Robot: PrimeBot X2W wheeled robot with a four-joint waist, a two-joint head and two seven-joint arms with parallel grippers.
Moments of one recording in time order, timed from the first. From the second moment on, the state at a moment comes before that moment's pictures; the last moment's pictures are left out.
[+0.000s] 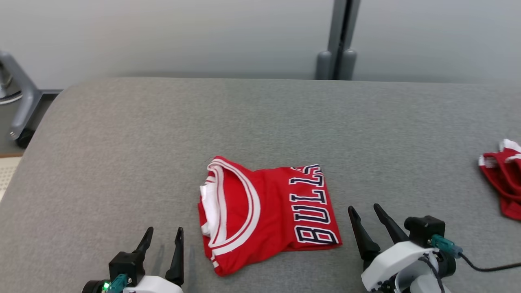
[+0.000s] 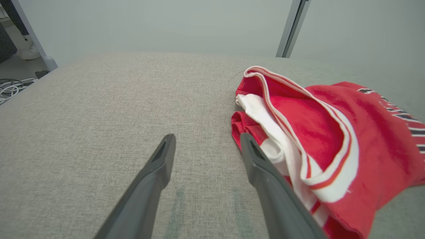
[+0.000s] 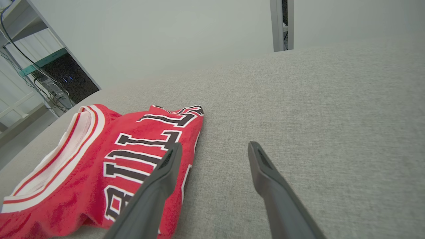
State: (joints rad) left arm -0.05 0.05 -0.13 0.47 -0.20 0.02 -0.26; right arm -0.24 -0.05 0.30 0.62 0.41 0.13 -0.26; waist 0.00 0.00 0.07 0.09
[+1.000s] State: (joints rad) left arm -0.10 0.05 -0.16 0.45 -0.22 0.00 -0.26; right arm -0.41 -0.05 0.33 0.85 0.58 0.13 -0.26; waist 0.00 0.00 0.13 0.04
